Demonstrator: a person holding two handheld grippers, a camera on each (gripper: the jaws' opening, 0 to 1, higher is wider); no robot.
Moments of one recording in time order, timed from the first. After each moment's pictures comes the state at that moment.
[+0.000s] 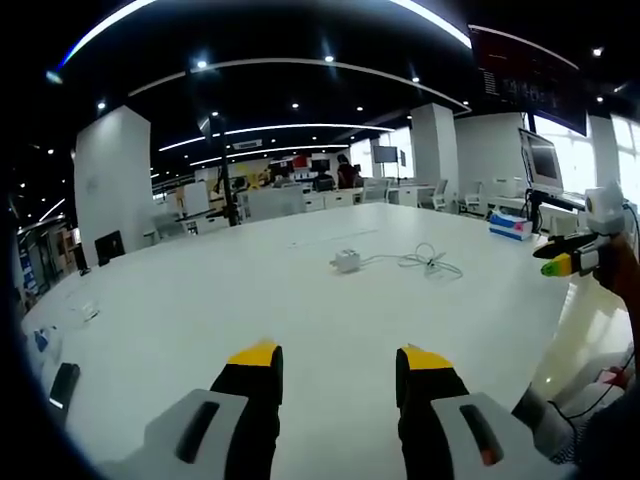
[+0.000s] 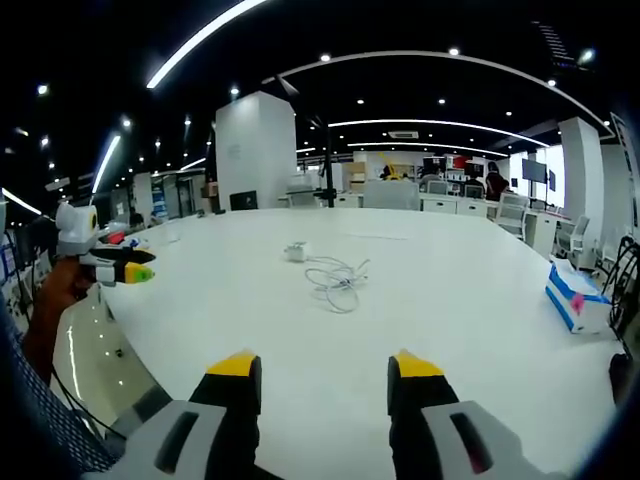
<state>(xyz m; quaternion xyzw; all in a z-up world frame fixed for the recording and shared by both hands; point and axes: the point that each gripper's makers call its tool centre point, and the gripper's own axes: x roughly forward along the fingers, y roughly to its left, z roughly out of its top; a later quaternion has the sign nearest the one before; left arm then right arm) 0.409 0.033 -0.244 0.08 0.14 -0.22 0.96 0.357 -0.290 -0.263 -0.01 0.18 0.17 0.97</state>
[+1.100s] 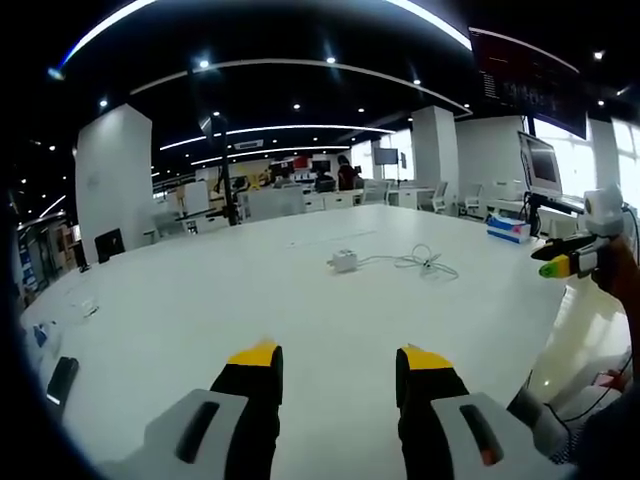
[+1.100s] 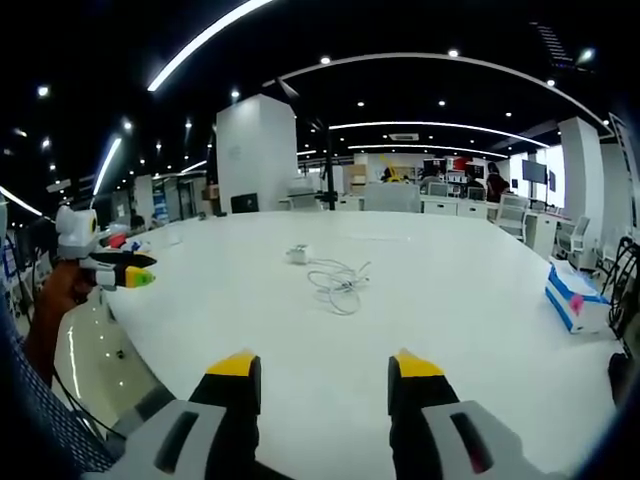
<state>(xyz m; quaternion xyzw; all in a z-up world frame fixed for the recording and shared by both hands) 0.403 0.032 -0.244 0.07 0.14 -0.22 0.96 0.354 -0.289 -0.260 -0.01 0.18 0.17 0.97</state>
